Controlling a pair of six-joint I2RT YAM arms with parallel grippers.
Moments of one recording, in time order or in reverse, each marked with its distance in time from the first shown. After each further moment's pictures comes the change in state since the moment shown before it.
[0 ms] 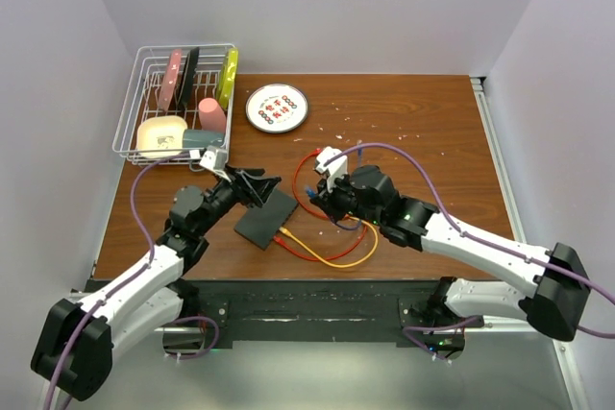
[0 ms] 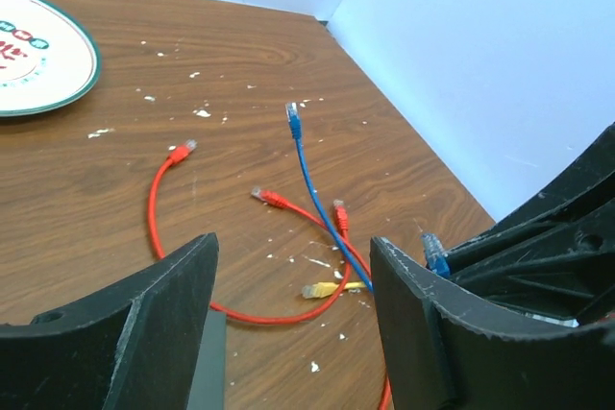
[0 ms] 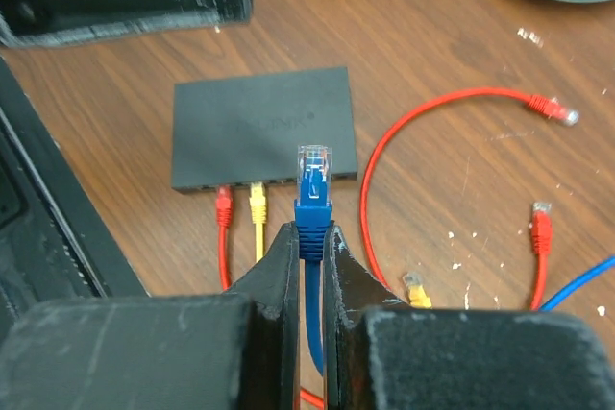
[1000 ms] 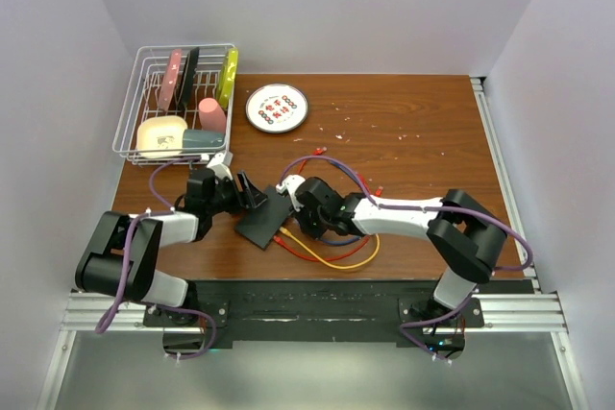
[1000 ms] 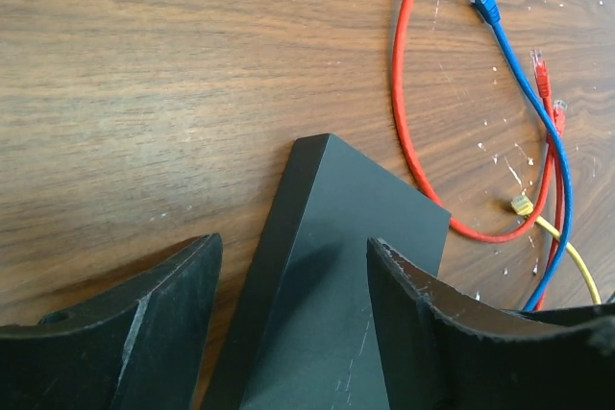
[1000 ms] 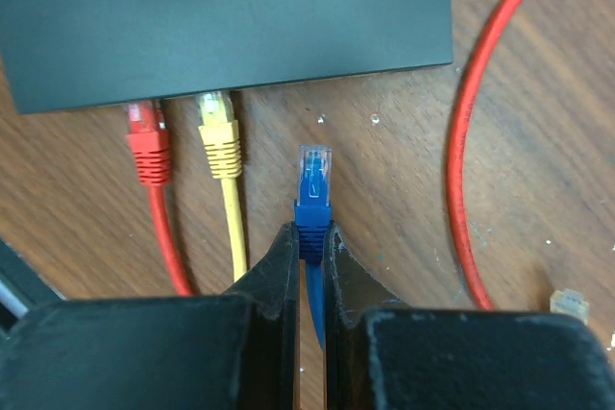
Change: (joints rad) left arm 0.259 0.565 0.056 -0.116 0.158 0.000; right arm 0.052 0.533 0.121 -0.080 0.014 0.072
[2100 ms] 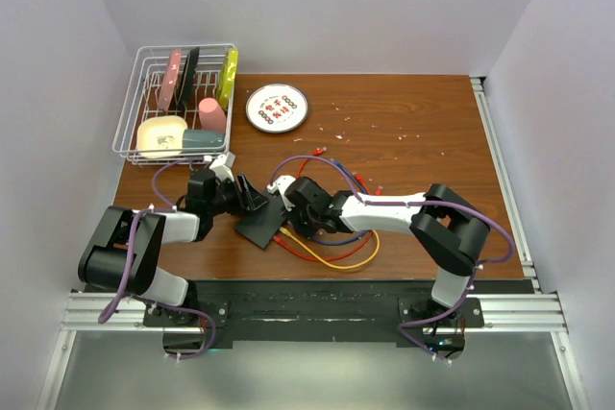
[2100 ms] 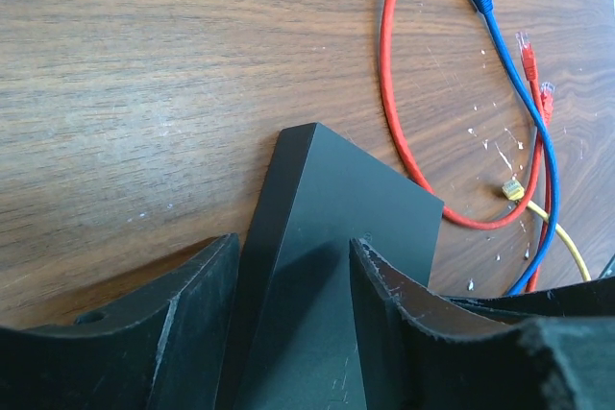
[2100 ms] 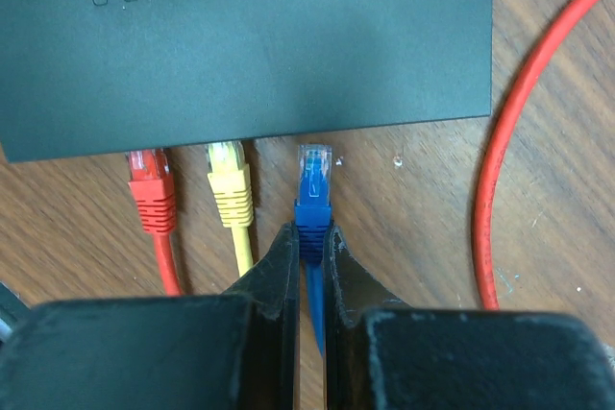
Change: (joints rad) left arm 0.000 0.041 -0.008 0.049 0.054 0.000; right arm 0.022 0.111 0.089 -0.024 0.009 0.011
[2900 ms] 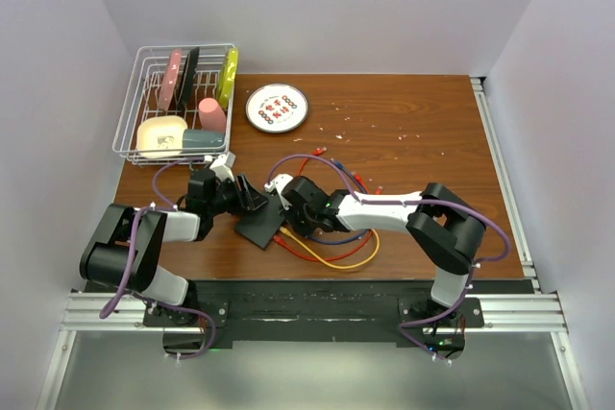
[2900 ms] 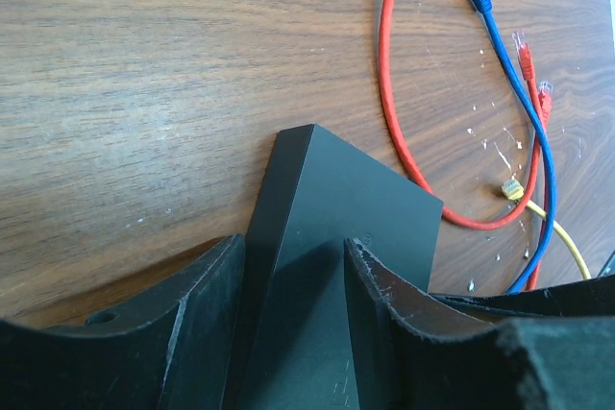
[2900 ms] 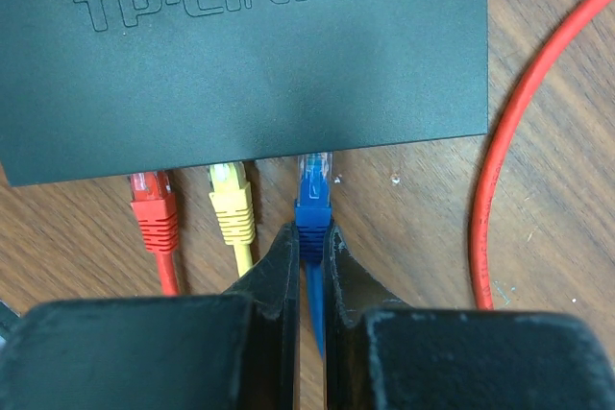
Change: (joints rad) left arm 0.000 0.019 0.000 0.023 0.011 0.000; right arm 0.006 0.024 0.033 -0.008 0.021 0.005
